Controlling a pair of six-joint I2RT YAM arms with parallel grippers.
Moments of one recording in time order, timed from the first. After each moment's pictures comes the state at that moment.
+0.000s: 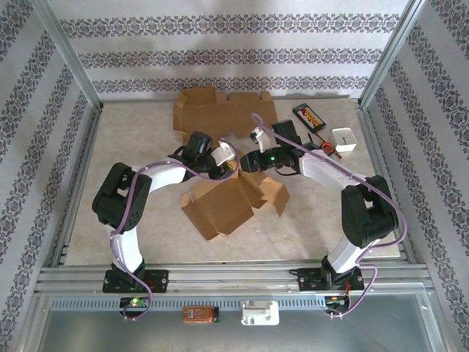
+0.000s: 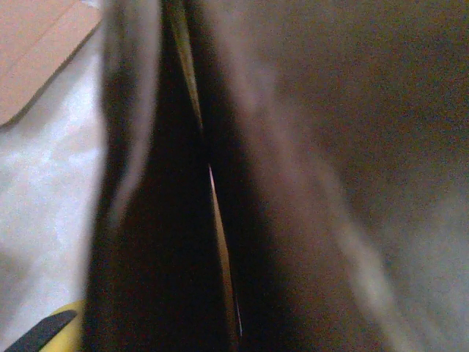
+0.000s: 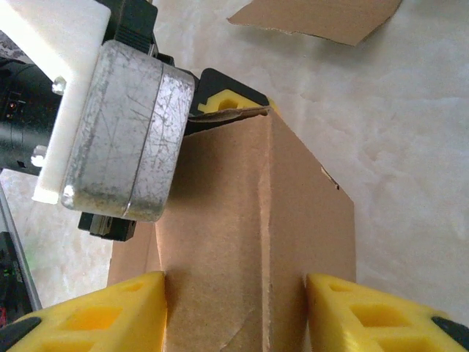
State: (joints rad) left arm -0.44 1.88 1.12 0.01 0.44 0.45; right arm 0.39 1.66 1.15 -0.34 -0.65 0.13
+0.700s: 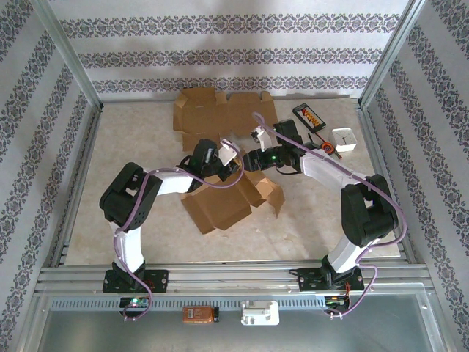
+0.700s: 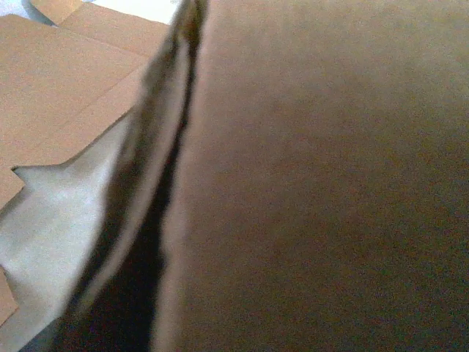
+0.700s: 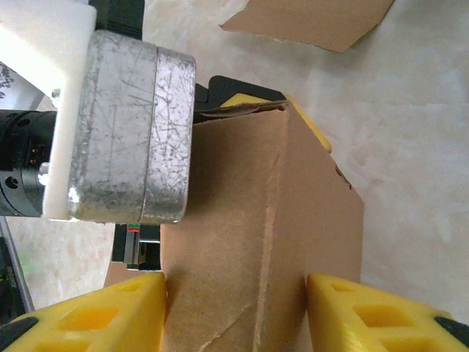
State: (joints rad) left arm -0.52 1.92 1.02 0.39 0.26 0.25; right arm 0.38 1.67 1.15 -0.33 -0.65 0.13
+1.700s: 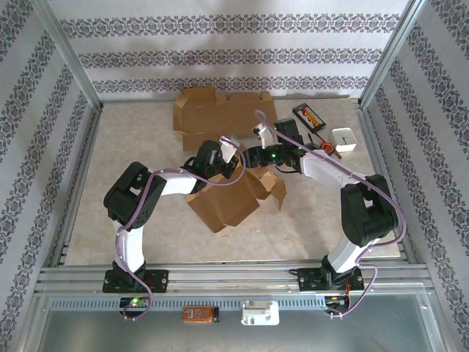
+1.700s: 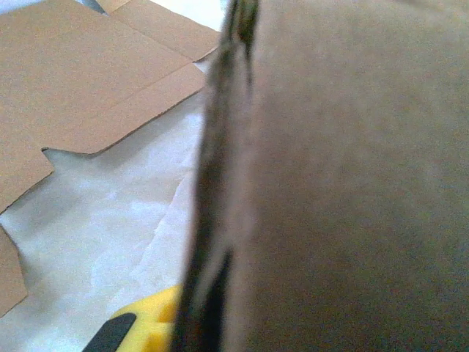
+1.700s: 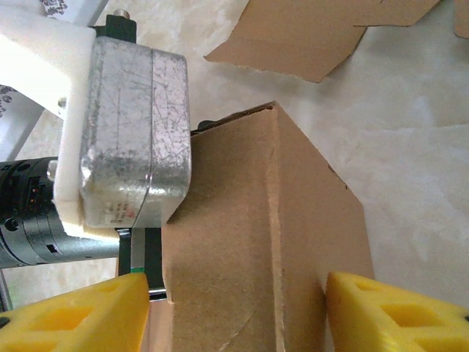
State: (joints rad) left arm -0.54 1.95 1.03 0.45 0.13 0.07; right arm 0.38 1.67 1.14 -0.25 -0.61 0.19
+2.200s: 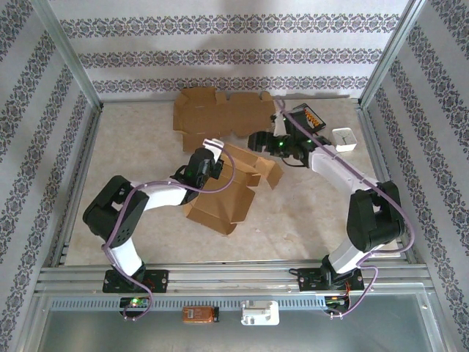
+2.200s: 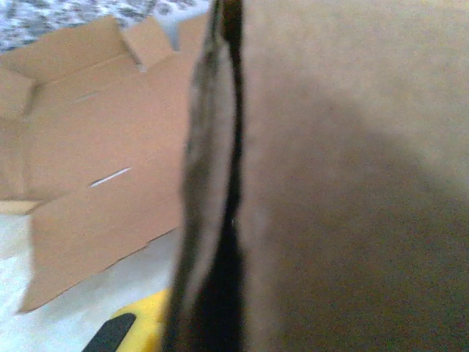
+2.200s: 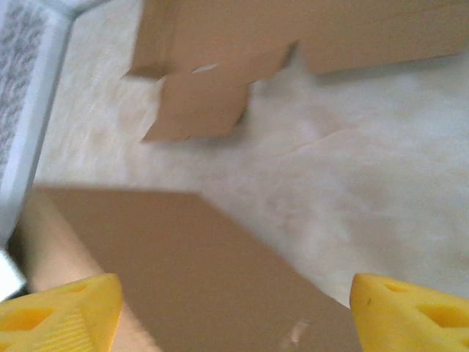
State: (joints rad) left arm -0.59 1.72 0.85 0.41 -0.34 -0.01; right arm 0.30 1.61 1.23 -0.37 -0.39 0.52
